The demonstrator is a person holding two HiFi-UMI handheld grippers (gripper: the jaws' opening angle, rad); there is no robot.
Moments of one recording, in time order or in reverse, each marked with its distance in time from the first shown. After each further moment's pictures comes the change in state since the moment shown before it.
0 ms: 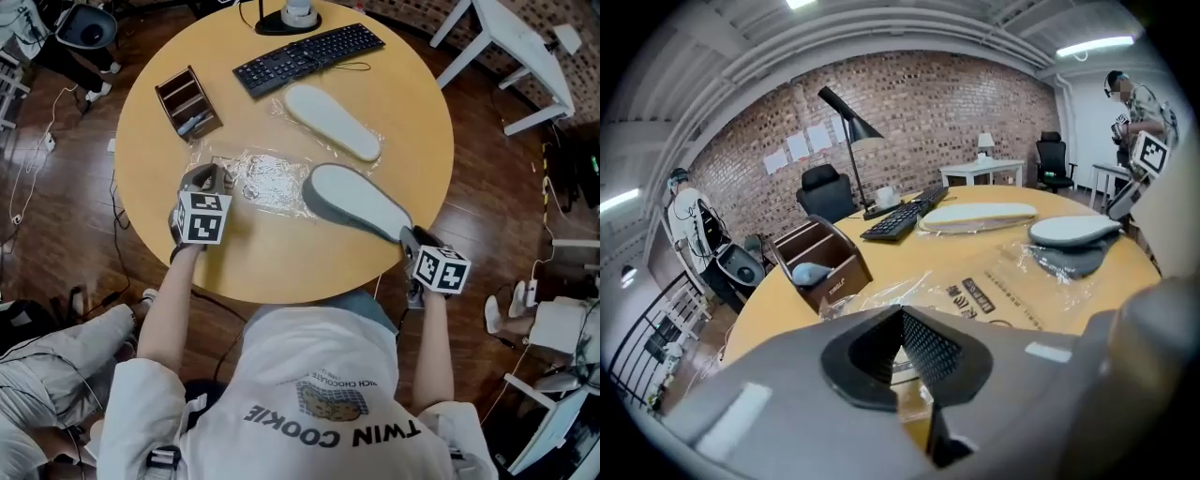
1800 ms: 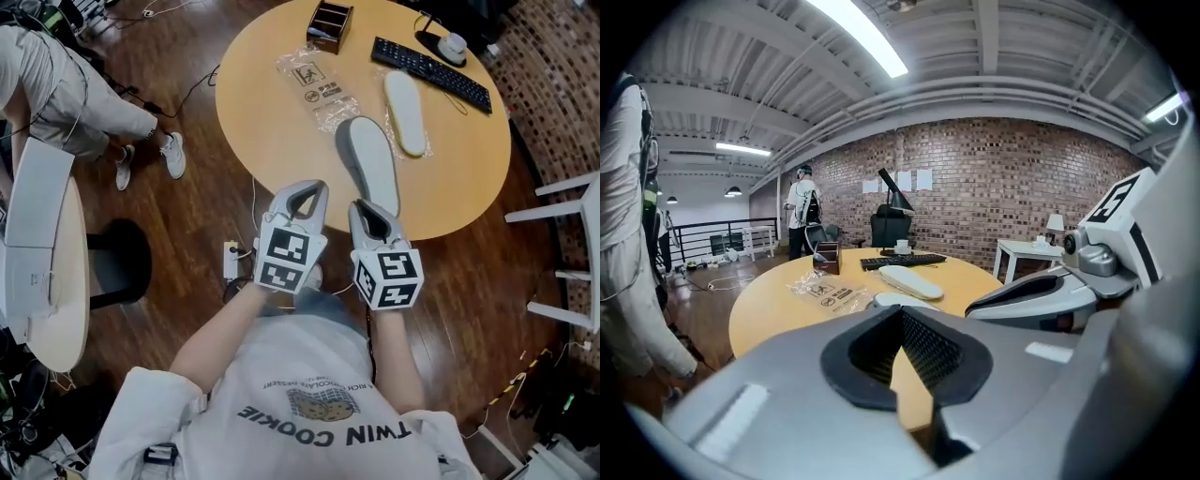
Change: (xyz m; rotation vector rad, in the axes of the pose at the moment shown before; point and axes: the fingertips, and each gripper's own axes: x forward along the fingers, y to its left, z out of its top) left arm -0.188 -0.317 0.083 -0.566 -0.243 0.383; right arm -0.097 0.124 0.006 -0.775 -0.171 0.828
